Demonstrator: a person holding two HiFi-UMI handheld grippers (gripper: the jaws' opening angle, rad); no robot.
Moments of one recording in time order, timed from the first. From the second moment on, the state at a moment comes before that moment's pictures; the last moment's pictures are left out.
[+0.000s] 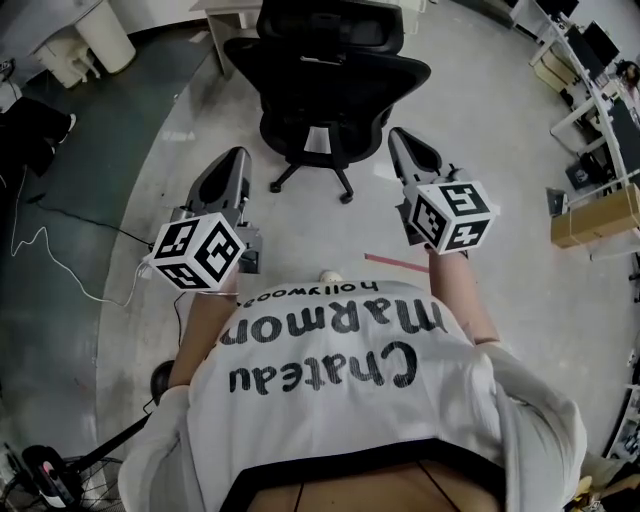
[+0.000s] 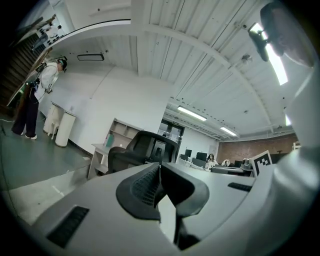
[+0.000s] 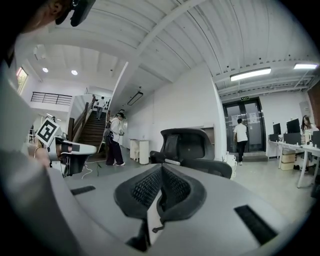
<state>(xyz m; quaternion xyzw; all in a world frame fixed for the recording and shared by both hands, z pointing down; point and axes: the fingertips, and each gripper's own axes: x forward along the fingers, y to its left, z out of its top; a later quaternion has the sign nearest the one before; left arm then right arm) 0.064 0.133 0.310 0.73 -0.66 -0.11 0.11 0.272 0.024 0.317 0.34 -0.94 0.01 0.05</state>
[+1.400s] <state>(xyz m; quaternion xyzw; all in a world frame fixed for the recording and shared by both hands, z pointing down) 0.009 -0.068 0.311 0.74 -0.65 -0.08 0.12 0.213 -0.165 0.319 0.33 -0.94 -0.02 0.08</state>
